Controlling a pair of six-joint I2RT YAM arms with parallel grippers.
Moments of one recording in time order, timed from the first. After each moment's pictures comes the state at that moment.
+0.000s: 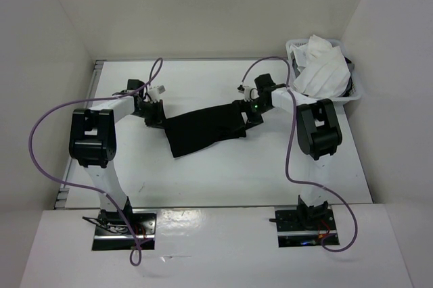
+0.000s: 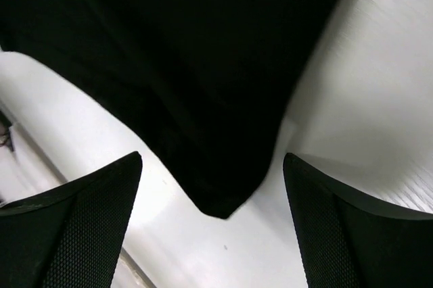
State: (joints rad) left arm -0.01 1.92 1.23 -0.51 0.59 -0.05; right arm 0.27 2.02 1.39 -0.60 -0.61 -0.04
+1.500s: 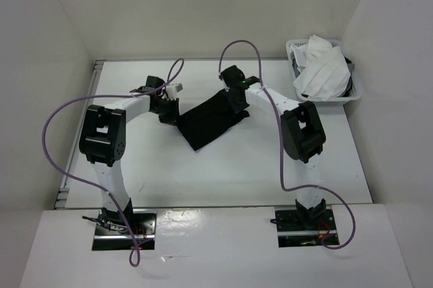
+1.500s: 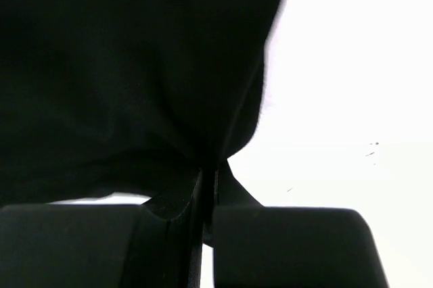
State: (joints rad) left arm -0.16 1.95 1.31 -0.47 0.51 -0.06; right arm 0.50 2.08 1.66 -0.65 0.24 -0.04
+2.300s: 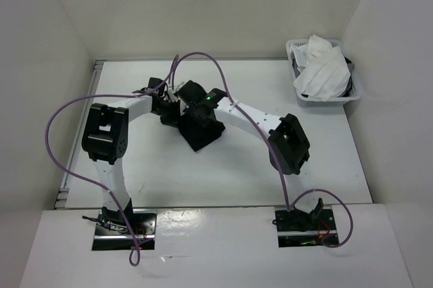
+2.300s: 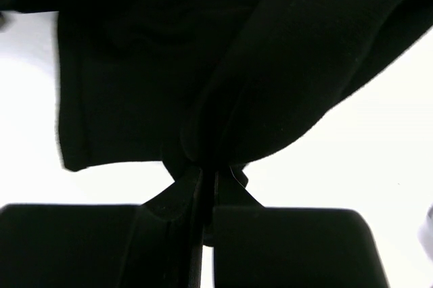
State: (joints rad) left arm -0.17 2.00 1.31 -0.45 0.50 -0.07; right arm 0.86 2.08 1.84 -0.77 0.32 -0.09
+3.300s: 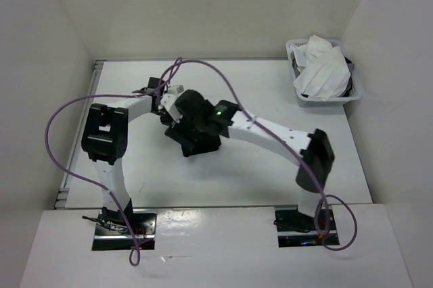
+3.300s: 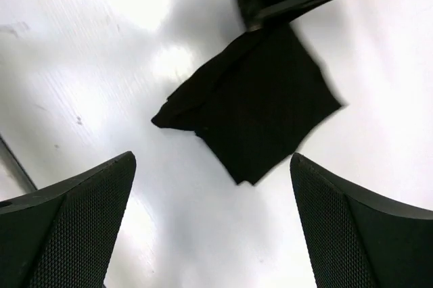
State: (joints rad) left arm -0.17 1.99 1.31 -0.45 0.50 -0.08; right arm 1.02 1.85 1.69 -0.71 0.09 -0.17
